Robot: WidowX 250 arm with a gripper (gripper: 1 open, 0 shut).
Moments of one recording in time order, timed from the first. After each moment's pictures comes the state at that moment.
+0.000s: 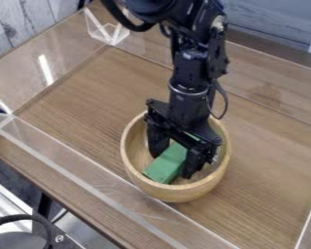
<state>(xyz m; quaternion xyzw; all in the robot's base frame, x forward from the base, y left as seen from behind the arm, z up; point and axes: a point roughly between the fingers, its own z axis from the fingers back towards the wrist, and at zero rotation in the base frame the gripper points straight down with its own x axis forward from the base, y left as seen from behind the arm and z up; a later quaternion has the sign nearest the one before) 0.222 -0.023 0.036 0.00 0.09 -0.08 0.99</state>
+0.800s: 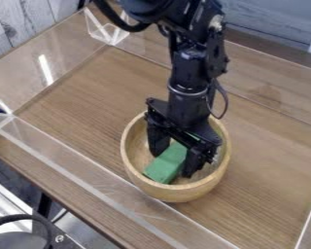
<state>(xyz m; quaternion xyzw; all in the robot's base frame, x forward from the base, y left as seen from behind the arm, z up) 0.223 -0.024 0.042 0.00 0.06 -0.08 0.99</state>
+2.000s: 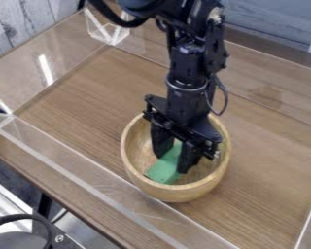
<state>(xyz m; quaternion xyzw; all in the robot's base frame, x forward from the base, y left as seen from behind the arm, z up) 0.219 -0.023 0.049 0.00 0.07 -0.08 0.99</state>
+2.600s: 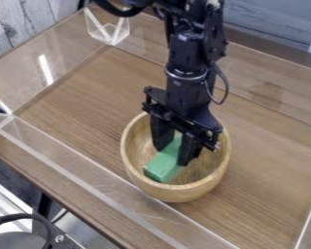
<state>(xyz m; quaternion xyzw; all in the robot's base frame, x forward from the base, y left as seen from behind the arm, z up) 0.221 -0.021 0.060 -0.01 0.07 -0.08 0.99</state>
